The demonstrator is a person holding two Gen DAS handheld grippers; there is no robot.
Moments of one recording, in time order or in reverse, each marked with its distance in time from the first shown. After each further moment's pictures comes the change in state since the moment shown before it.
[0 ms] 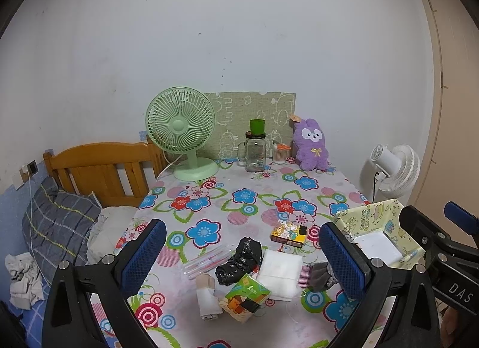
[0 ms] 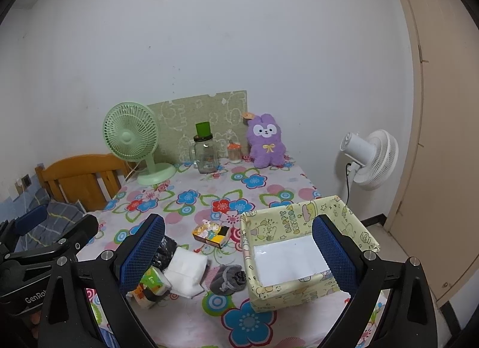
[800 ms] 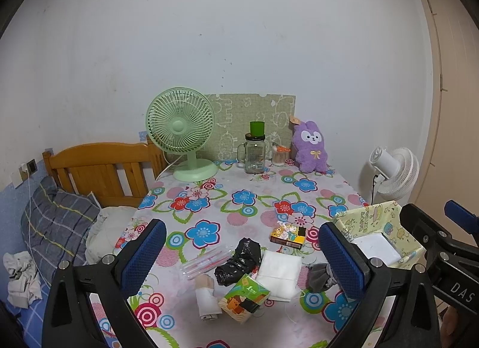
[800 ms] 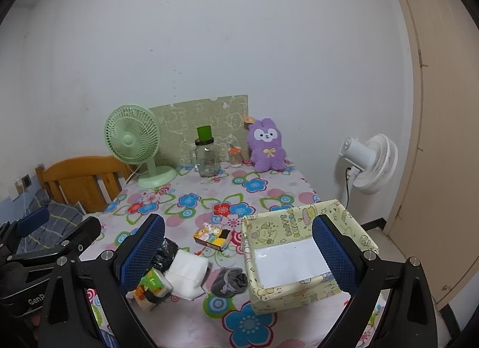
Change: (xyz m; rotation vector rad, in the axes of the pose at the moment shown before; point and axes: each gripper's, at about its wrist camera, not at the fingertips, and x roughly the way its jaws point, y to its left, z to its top) left arm -0.002 -0.004 0.003 -0.003 -0.006 -0.001; right arm -0.004 0.001 0.001 -0.007 -0.019 0.002
